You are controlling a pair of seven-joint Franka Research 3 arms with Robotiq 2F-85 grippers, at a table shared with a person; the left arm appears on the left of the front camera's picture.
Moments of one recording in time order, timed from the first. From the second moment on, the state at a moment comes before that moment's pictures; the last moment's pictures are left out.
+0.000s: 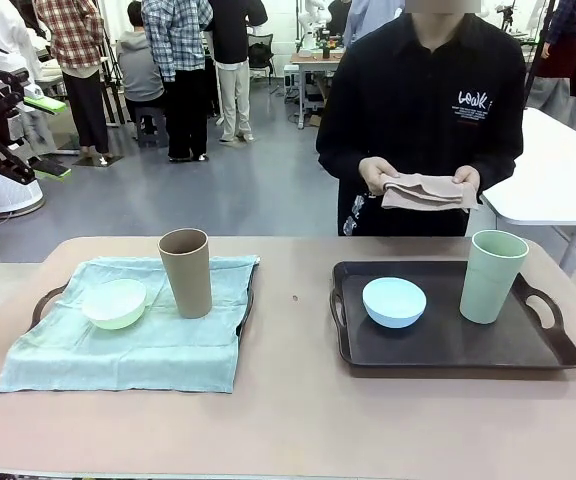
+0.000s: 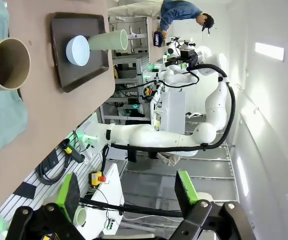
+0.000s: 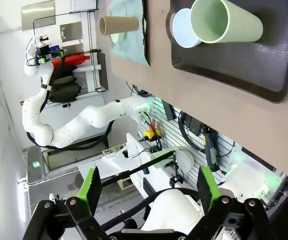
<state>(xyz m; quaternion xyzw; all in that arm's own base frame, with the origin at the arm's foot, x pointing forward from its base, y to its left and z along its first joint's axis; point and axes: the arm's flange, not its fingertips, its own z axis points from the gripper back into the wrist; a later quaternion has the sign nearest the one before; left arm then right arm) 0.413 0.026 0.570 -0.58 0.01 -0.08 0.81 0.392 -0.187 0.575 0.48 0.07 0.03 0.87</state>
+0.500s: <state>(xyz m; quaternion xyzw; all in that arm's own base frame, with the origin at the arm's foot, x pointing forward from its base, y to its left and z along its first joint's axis) 0.413 0.025 0.572 -0.58 0.01 -0.08 0.81 0.391 -0.186 0.580 0.46 0.05 0.08 0.88</state>
